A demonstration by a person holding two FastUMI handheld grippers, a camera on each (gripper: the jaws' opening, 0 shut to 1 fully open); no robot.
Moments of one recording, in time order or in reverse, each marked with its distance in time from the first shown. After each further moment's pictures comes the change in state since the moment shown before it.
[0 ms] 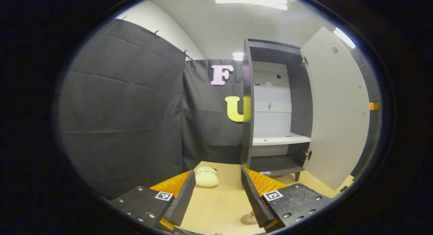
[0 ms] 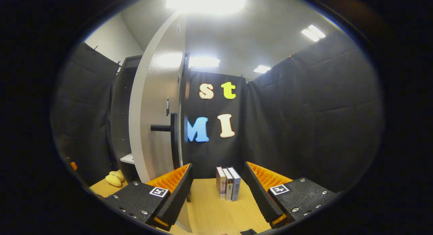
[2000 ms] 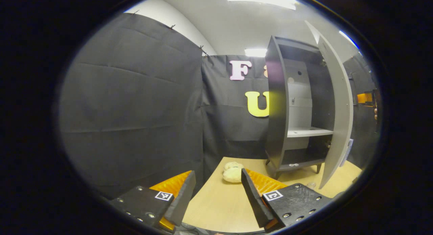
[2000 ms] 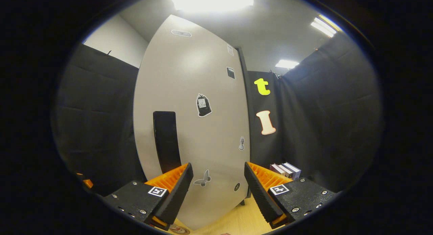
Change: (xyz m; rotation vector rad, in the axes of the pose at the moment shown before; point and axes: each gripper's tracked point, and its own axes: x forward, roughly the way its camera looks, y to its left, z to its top) left arm -0.019 0.112 -0.018 0.018 0.027 0.144; right arm 0.019 0.231 -0.004 0.069 -0.006 0.218
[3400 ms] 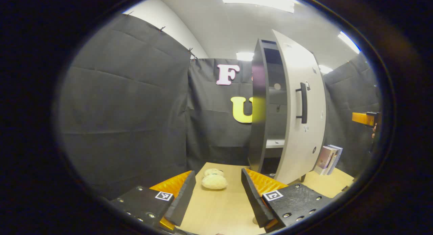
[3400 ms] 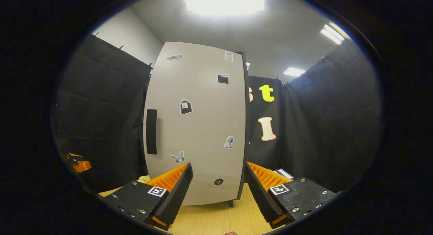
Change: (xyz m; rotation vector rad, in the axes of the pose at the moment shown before) left arm 0.016 -0.111 0.038 -0.040 -0.032 -0.119; right arm -0.029 -0.052 -0.010 -0.099 -0.040 0.038
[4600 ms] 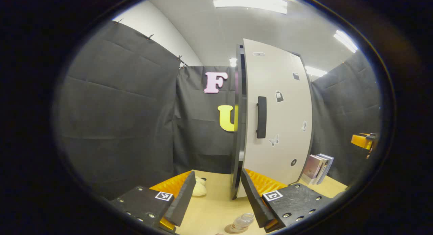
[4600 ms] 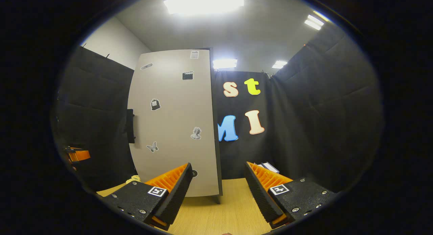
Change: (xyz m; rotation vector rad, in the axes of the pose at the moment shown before) left arm 0.000 -0.110 0.033 0.013 -0.059 -0.012; right arm -0.003 -0.092 -0.036 0.099 0.010 -0.031
